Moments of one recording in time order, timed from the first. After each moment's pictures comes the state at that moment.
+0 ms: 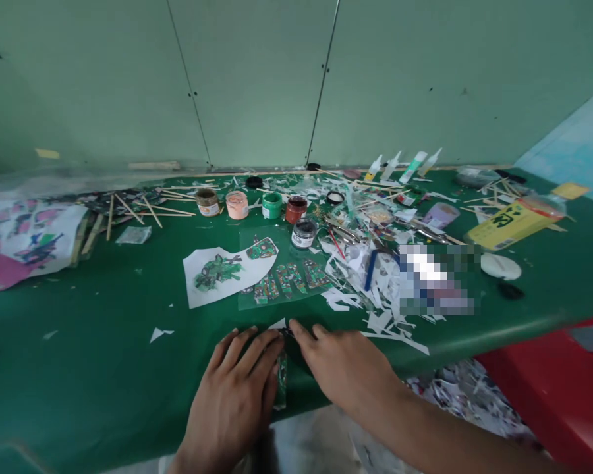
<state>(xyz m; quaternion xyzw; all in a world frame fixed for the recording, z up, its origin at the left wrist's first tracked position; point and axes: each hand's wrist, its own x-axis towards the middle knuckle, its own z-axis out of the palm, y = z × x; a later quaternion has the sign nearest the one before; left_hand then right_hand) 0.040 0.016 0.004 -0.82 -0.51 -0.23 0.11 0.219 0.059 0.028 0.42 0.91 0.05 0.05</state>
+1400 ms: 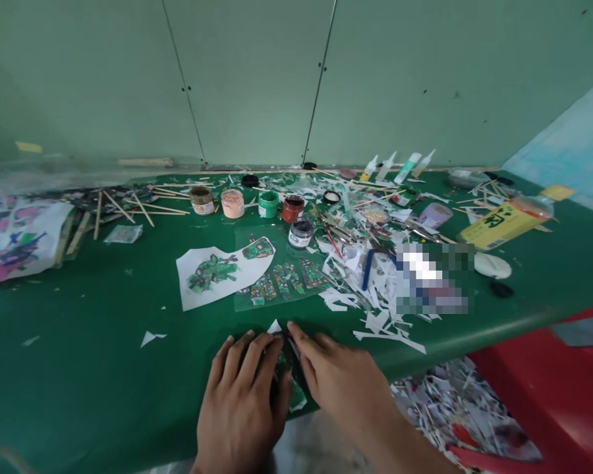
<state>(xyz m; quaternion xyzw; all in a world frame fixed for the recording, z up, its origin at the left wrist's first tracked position) 0.059 0.011 -0.006 -0.77 -0.56 -0.27 0.13 0.217 0.042 0.004 0.51 0.85 0.05 -0.11</state>
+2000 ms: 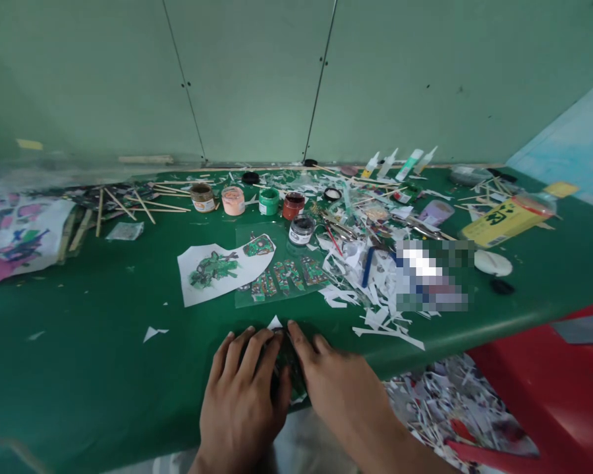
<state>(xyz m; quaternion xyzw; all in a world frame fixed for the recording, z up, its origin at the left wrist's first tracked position) 0.060 0.010 -0.008 -0.77 -0.56 -0.28 0.12 0.204 0.034 0.021 0.52 0.85 0.01 0.08</state>
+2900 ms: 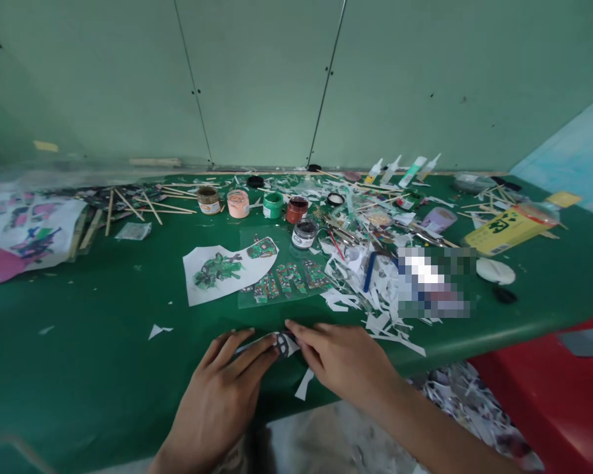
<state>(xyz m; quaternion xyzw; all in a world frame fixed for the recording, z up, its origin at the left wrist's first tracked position) 0.021 0.019 0.007 -0.85 -0.46 -0.23 0.10 0.229 0.064 0.017 0.46 0.88 -0.04 -0.09</state>
